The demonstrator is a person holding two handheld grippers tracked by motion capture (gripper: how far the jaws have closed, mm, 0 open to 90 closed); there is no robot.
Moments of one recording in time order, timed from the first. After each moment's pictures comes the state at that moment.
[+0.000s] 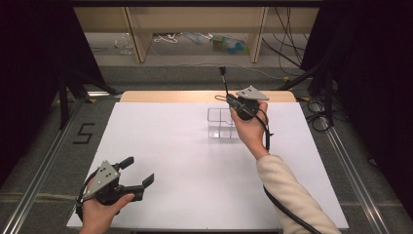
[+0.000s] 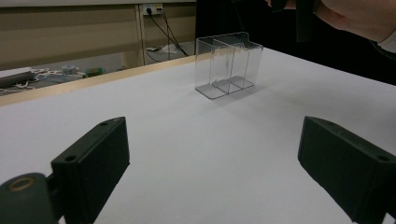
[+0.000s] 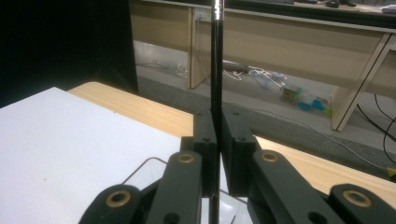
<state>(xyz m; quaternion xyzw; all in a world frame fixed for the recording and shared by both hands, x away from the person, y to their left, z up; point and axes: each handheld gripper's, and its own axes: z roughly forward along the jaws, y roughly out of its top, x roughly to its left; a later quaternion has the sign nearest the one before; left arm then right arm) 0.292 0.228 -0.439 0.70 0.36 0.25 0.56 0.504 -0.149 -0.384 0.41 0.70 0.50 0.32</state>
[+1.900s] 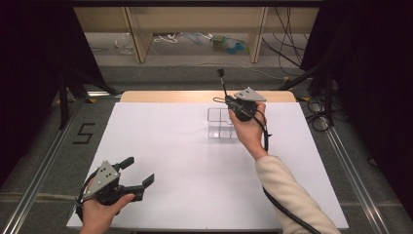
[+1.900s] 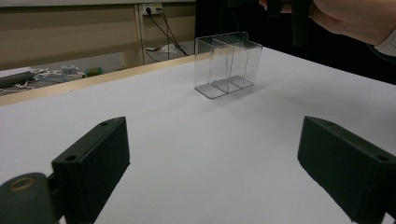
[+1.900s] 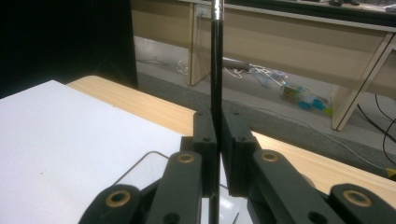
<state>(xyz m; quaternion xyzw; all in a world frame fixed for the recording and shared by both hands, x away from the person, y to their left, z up) 0.292 0.227 -0.439 0.70 0.36 0.25 0.56 0.506 -0.147 -0.392 0.40 0.70 0.49 0.33</state>
